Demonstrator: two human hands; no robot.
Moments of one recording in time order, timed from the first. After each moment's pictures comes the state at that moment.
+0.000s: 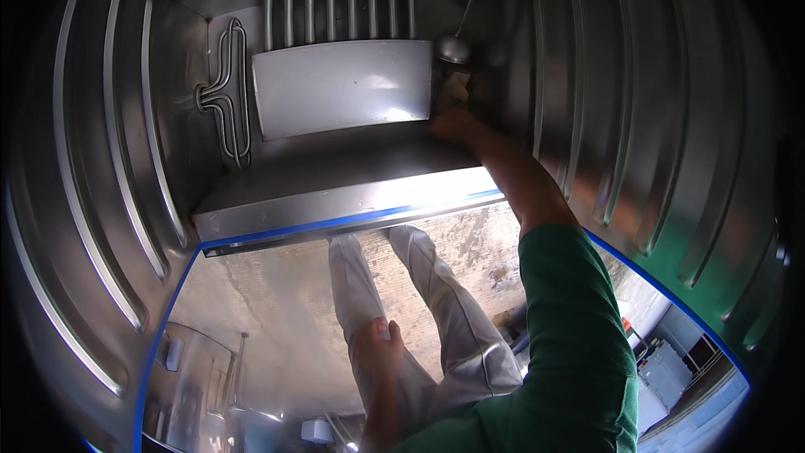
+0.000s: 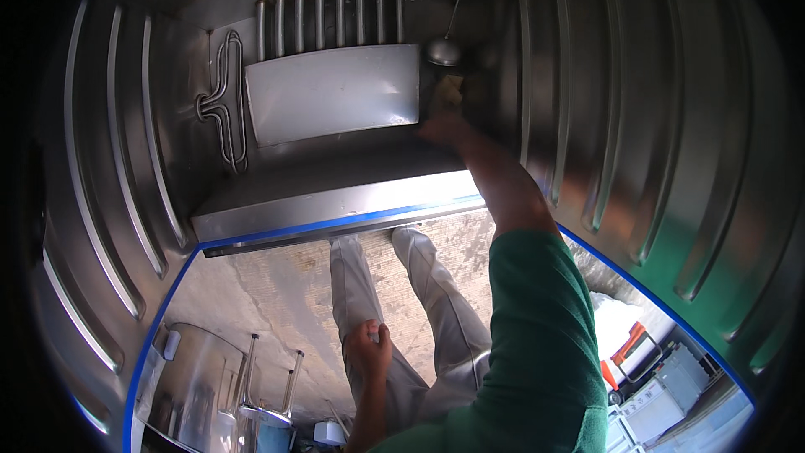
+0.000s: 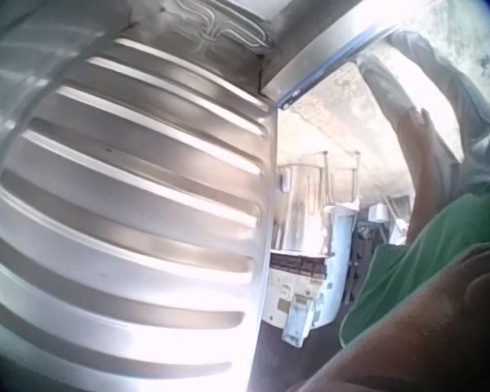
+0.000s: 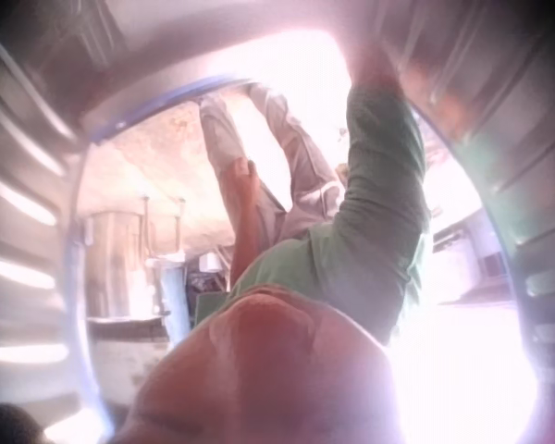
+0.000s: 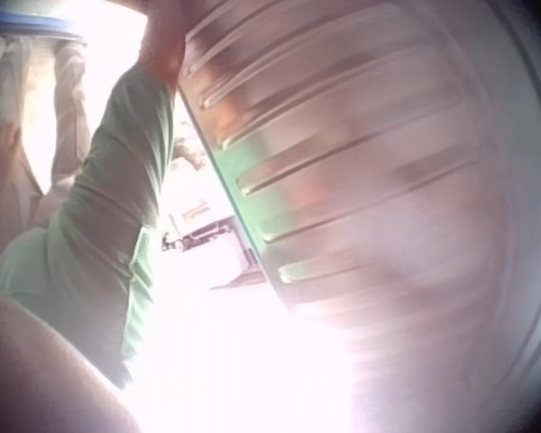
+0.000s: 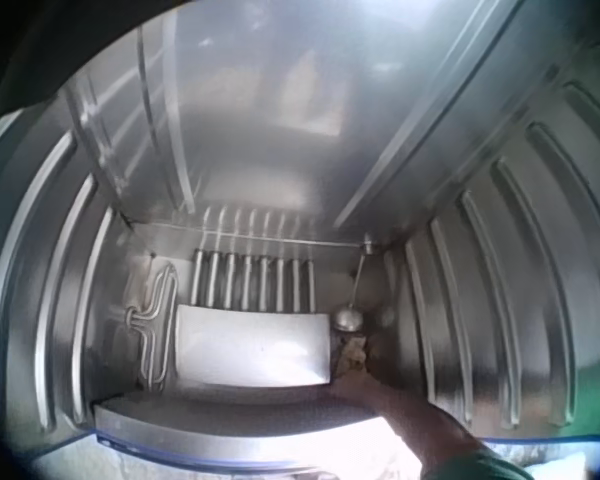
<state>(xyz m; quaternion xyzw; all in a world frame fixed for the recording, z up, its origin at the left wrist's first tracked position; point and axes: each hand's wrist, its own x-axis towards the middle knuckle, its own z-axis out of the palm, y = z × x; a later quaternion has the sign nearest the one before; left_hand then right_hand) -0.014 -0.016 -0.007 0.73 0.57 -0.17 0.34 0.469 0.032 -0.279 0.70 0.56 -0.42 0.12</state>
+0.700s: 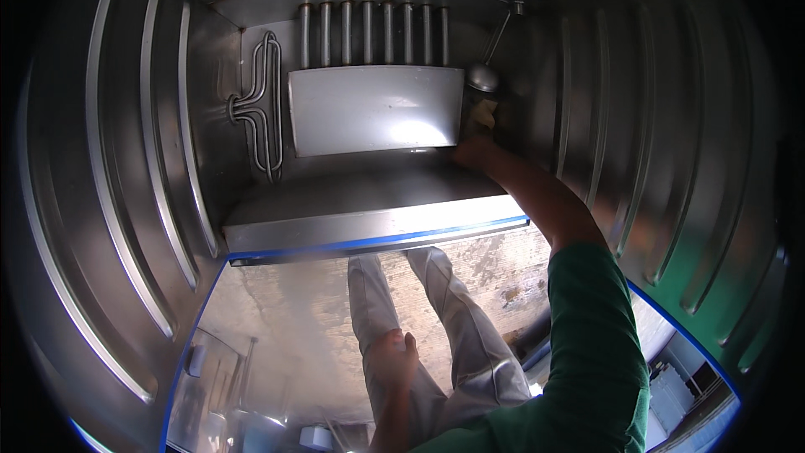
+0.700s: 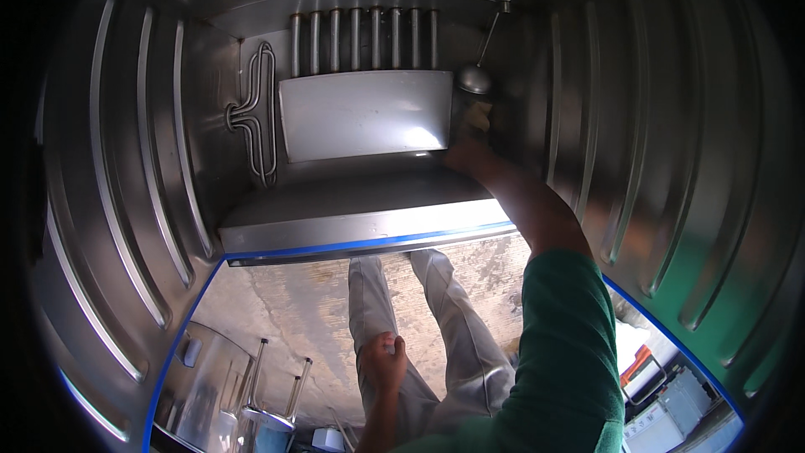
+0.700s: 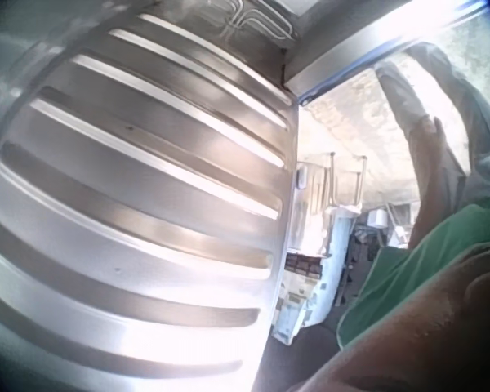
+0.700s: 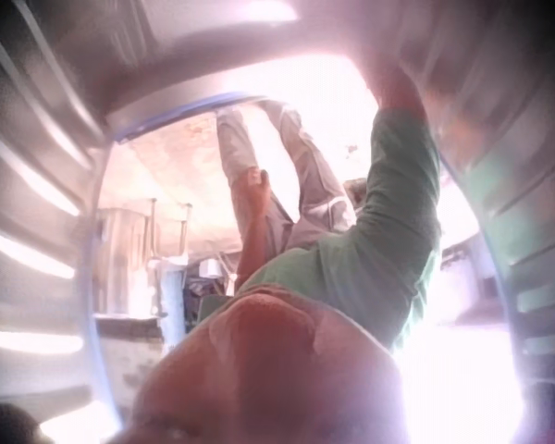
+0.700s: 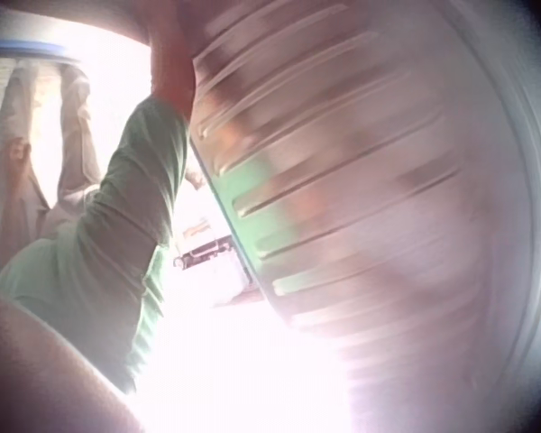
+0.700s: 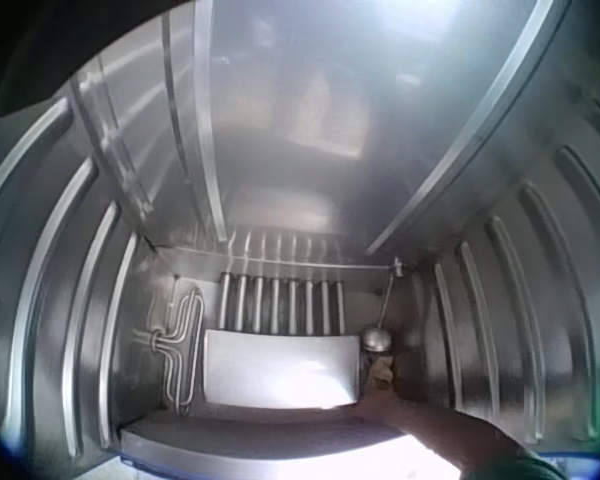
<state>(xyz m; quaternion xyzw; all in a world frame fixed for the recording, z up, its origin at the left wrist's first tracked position) -0.002 0.001 -0.004 0.70 0.59 -0.14 0.36 0.447 0.042 -0.284 0.81 0.46 -0.36 0.02</state>
